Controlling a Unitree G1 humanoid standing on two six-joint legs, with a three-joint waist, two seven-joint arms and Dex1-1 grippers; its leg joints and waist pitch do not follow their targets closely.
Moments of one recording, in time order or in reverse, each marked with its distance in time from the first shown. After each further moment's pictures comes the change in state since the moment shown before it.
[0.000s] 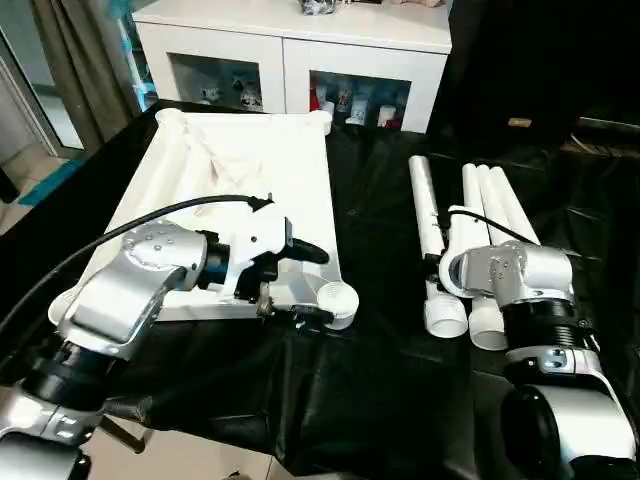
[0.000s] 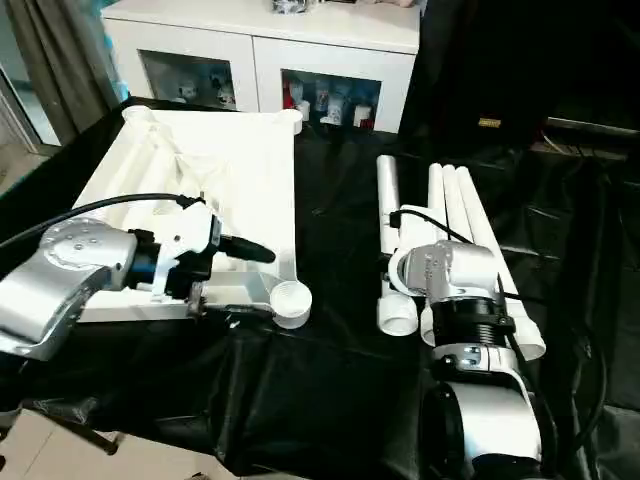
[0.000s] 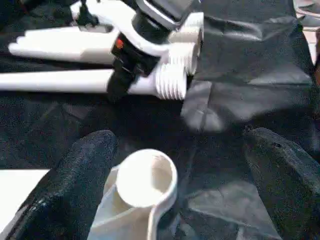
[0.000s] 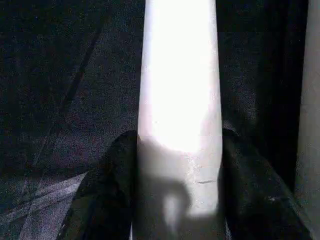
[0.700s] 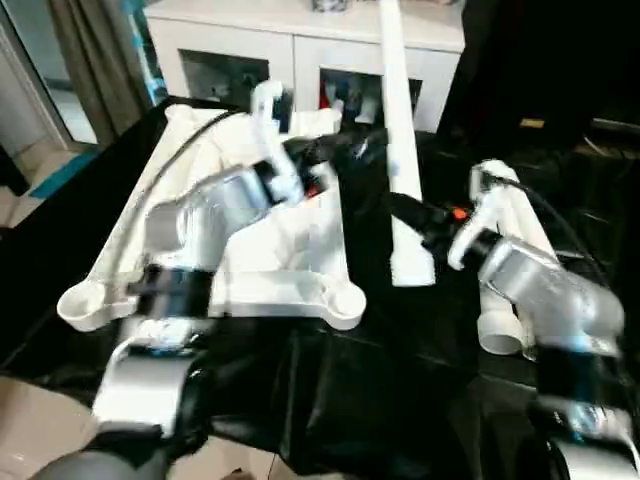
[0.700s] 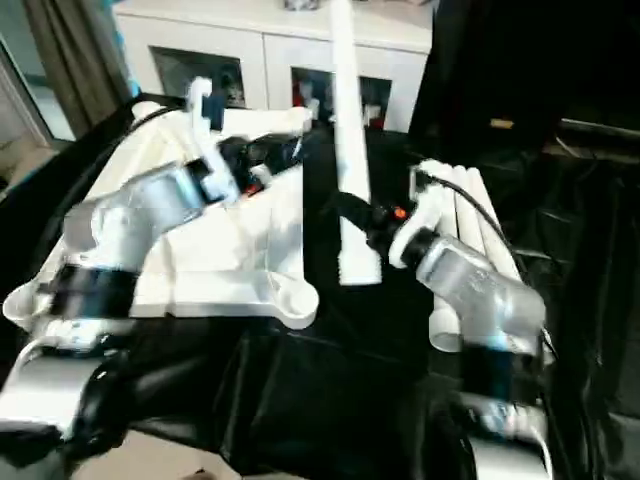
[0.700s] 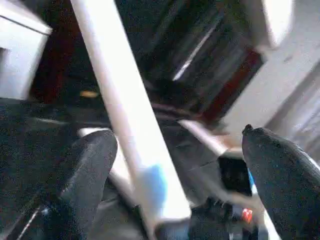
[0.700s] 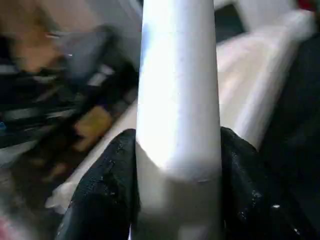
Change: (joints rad) left arm -0.350 -0.481 0.469 0.378 -0.380 0.413 0.548; right arm 0.246 -0.020 -0.036 -0.477 0.430 -0.234 0.687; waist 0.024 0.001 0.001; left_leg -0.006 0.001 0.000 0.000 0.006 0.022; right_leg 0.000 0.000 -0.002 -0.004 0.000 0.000
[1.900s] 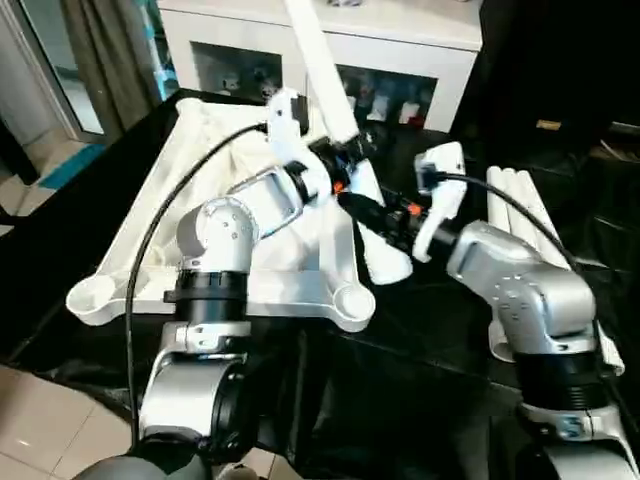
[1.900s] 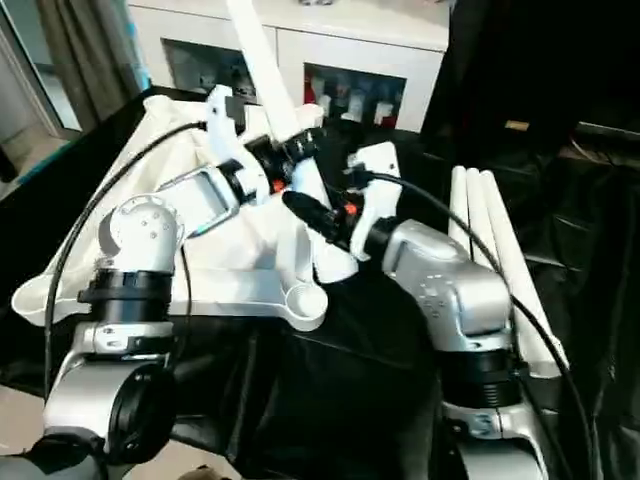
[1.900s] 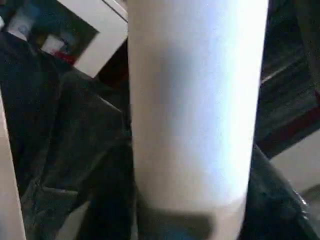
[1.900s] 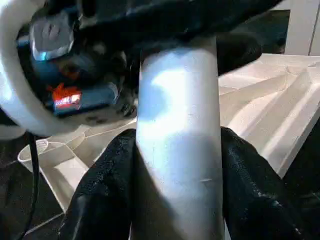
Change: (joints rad) left arm 0.002 -0.149 0.110 -0.047 -0.011 0.033 0.479; right arm -0.042 -0.013 0.288 -0.085 -0.206 -0.148 -0.100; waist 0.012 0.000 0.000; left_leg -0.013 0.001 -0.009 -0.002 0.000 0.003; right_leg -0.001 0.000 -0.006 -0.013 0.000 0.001
